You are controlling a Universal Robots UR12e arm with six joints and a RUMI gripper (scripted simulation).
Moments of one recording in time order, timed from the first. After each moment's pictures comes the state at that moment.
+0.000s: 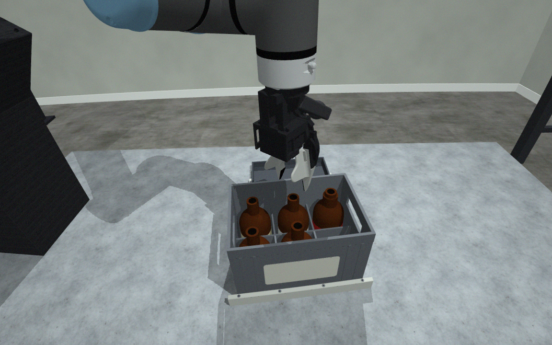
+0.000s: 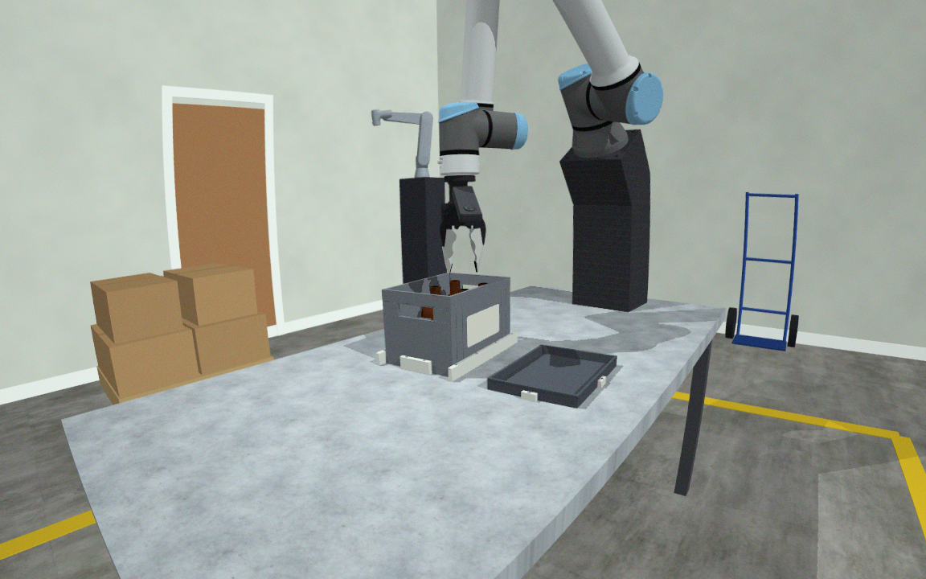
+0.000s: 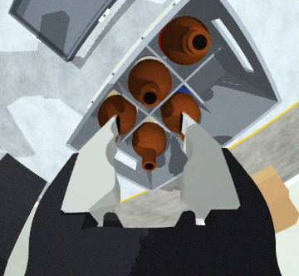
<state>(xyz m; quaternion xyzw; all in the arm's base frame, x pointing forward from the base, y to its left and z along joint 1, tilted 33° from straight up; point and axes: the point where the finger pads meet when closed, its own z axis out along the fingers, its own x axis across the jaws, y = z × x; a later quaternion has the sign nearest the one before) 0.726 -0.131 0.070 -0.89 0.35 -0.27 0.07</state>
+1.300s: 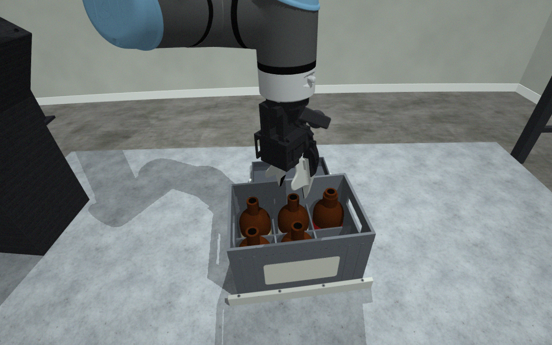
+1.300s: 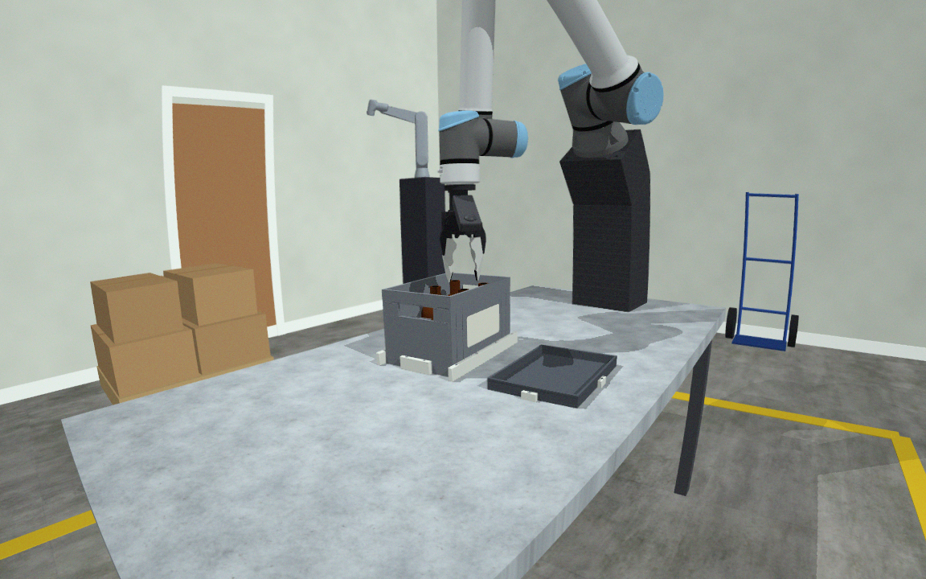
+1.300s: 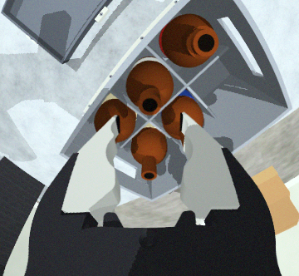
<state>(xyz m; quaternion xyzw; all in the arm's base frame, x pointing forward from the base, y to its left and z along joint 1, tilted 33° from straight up) 0.737 -0.132 0.053 -0.89 0.35 -0.27 0.07</state>
